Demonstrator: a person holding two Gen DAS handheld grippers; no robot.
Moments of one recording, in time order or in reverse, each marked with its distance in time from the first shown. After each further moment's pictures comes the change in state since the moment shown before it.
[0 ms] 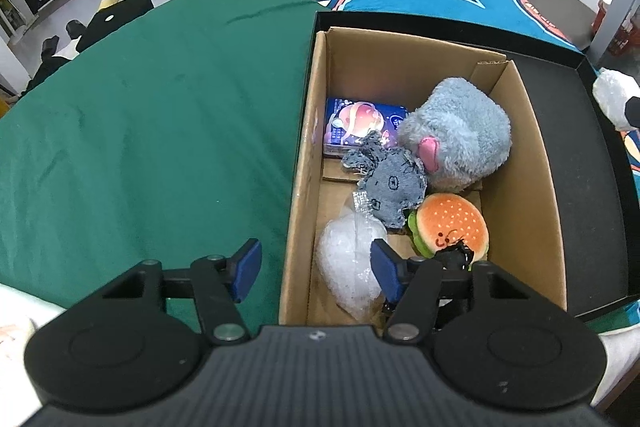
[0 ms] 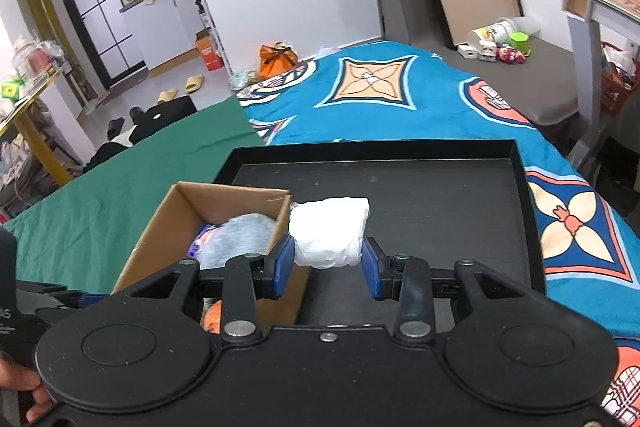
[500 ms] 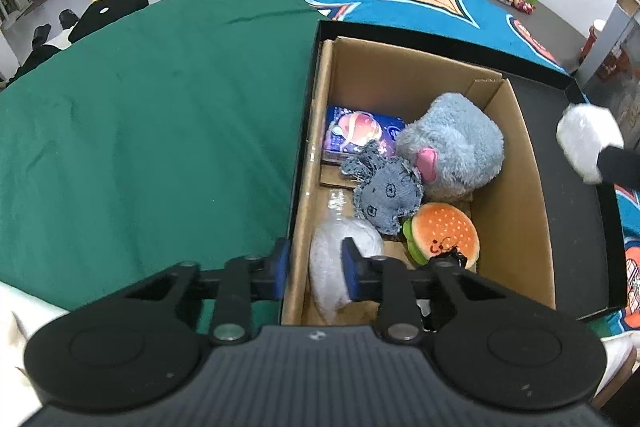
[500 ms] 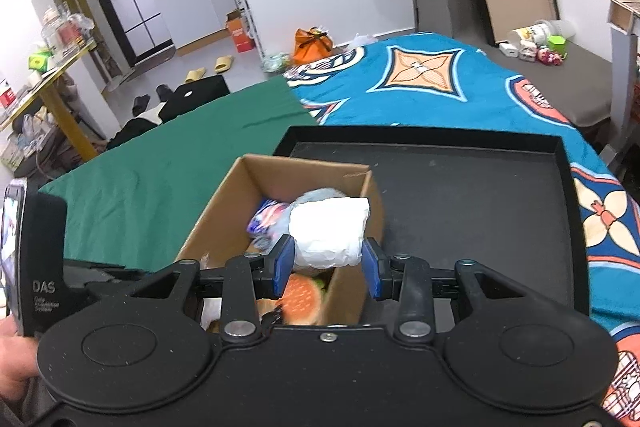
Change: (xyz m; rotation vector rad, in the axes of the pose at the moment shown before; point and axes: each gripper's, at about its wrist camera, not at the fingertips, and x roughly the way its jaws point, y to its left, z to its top) left arm -0.004 0.018 -0.005 -0.058 -0.036 -0.069; right arm -0.005 0.056 -0.010 -0.058 0.045 0.054
